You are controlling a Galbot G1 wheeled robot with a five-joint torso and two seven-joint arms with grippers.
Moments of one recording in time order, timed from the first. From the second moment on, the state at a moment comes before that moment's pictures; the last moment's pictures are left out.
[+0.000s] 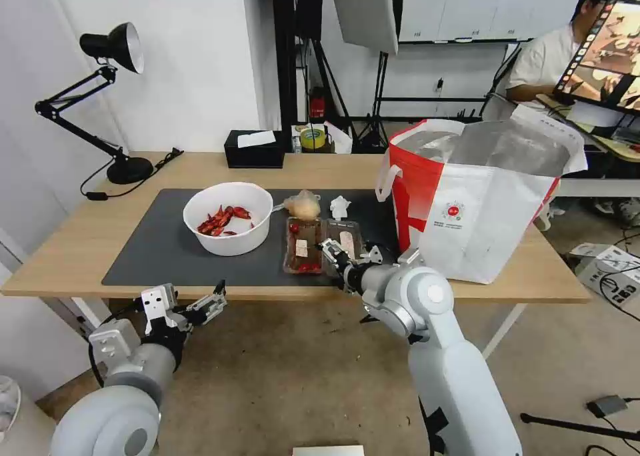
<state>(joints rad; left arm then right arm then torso) 1.56 -1.29 -0.63 -2.40 -0.71 0.60 -0.37 -0.92 1.49 0.23 1.96 1.72 -0.39 1.07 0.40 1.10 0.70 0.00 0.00</state>
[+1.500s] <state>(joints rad) 1.58 -1.29 -0.63 -2.41 -0.71 0.60 -0.37 -0.99 1.47 0.16 1.99 1.30 -0.44 0.81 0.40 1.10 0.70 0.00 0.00</state>
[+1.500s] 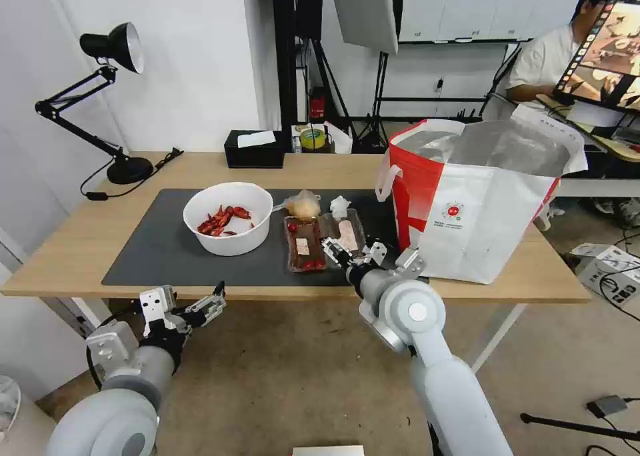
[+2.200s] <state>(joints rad) 1.59 -1.30 -0.64 -2.43 -0.71 0.59 -0.37 -0.98 1.44 0.11 2.04 1.07 -0.44 0.64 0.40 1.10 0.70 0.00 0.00</state>
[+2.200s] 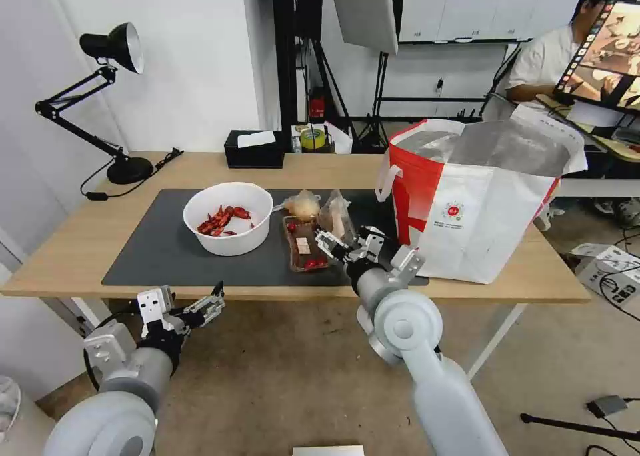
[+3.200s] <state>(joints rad) 1.61 -1.31 -0.66 -2.44 -0.71 0.59 -0.37 -0.76 1.50 0.07 1.85 1.51 -0.47 0.85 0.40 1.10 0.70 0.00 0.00</state>
